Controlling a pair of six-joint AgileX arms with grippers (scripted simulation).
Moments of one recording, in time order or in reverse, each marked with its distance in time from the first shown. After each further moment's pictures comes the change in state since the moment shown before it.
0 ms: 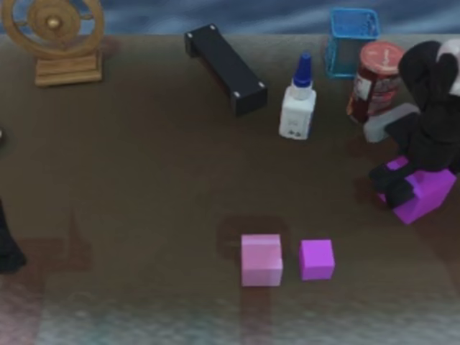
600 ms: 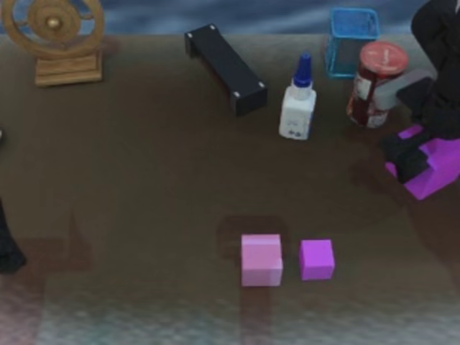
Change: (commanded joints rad) left arm 0.000 0.000 0.000 0.000 0.000 0.000; right arm 0.006 -0.094 0.126 -0.222 -0.001 -0.001
